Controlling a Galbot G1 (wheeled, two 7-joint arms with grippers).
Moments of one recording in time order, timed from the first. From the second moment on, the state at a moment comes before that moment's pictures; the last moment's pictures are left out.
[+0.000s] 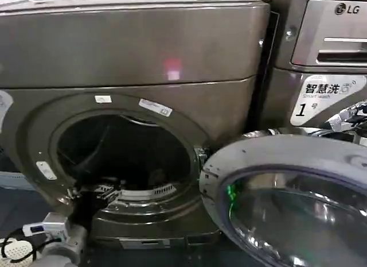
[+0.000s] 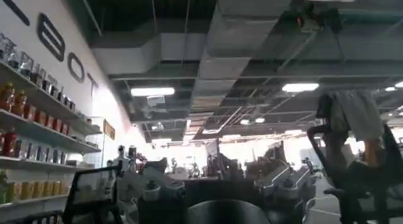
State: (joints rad) left arm 1.40 -1.48 -0.67 -2.44 0.03 0.74 0.13; right arm -1.65 1.19 2.47 1.67 0.55 -0.18 0.10
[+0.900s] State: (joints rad) left arm 1.10 -1.33 -0.64 -2.19 0.79 0.74 0.77; right arm -1.65 1.20 2.44 1.70 0.55 -0.16 0.10
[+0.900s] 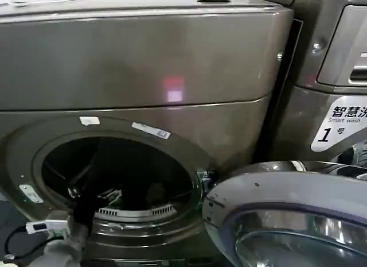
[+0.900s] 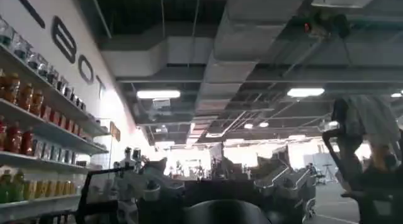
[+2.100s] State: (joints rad) left arm 0.76 -1.23 -0.48 -1.83 1.28 -0.34 1.33; right arm -1.62 1.22 2.39 1.75 0.54 -0.16 0.10
